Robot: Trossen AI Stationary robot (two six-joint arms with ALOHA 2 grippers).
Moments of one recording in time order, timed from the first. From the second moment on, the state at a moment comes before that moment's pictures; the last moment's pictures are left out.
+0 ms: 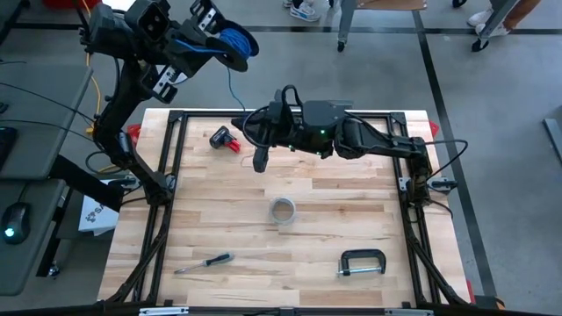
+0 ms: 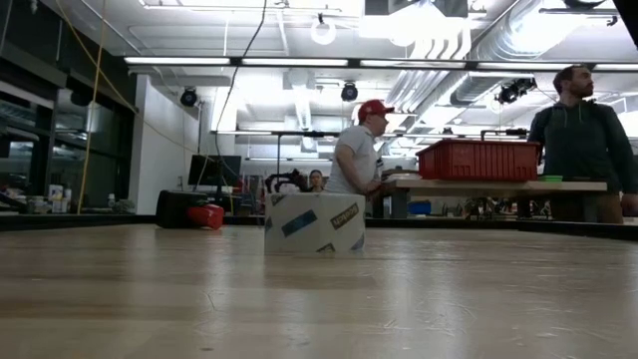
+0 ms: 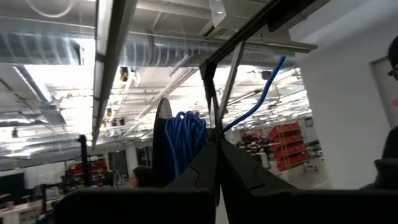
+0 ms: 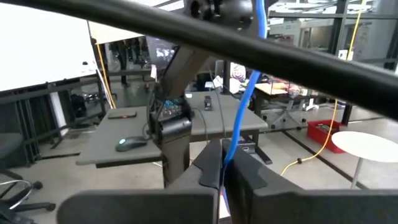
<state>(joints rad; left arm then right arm) 0.44 1.63 2.36 0.10 0.83 -0.44 0.06 1.97 2.35 -0.34 0.29 0.00</state>
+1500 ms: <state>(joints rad) 0.76 1.46 2.36 -0.69 0.81 -0.52 0.19 1.73 2.35 -0.72 0.47 0.00</state>
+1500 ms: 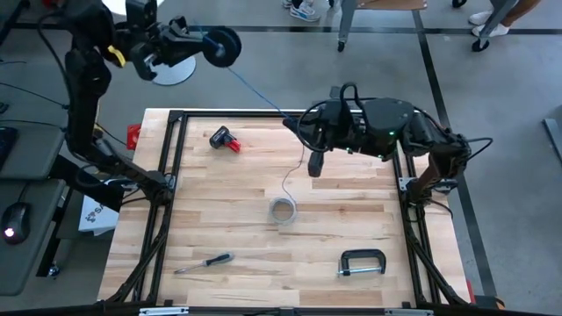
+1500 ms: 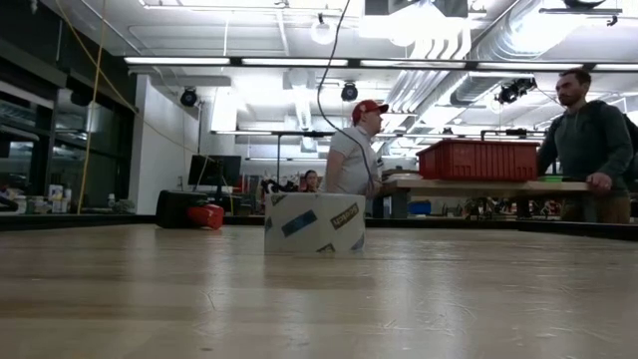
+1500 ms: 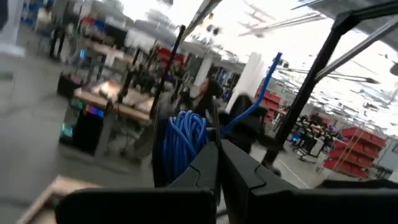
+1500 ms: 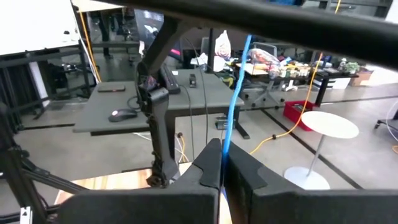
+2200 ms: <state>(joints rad) 0.55 1.55 2.36 -1.05 1.06 -0.62 0.17 1.71 2.35 -0.61 0.47 -0.10</state>
